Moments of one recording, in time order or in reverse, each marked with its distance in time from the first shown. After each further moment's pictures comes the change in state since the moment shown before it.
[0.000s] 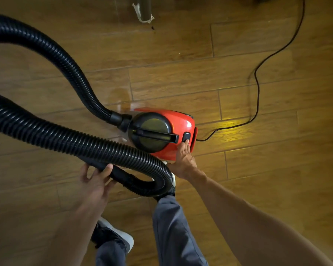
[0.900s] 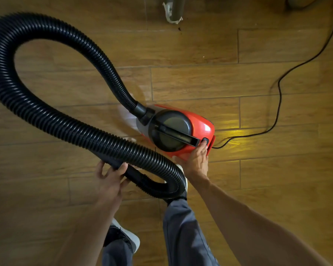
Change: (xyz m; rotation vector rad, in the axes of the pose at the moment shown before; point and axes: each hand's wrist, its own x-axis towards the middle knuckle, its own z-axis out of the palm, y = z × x) left_hand 0.025 0.007 -0.018 -0.038 0.024 -0.039; right_hand 0.010 -0.041 0.018 0.157 0.269 0.185
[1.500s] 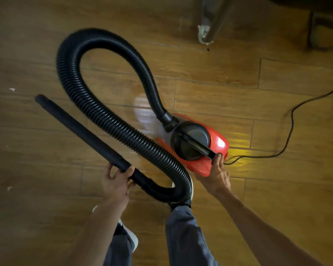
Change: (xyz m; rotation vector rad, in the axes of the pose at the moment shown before) left_hand 0.002 0.023 -0.037 -0.115 0.123 -0.100; right_hand -0.012 0.013 -0.026 -0.254 -0.091 -0.184
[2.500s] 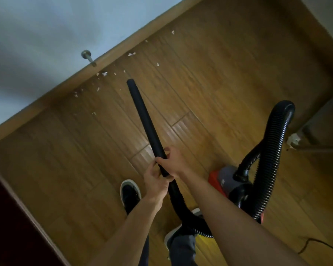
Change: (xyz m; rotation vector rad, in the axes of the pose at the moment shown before) left_hand -0.053 0.065 -0.181 -0.851 0.024 -0.058; right_hand -0.215 -0.378 0.104 -0.401 -0.488 -0.575
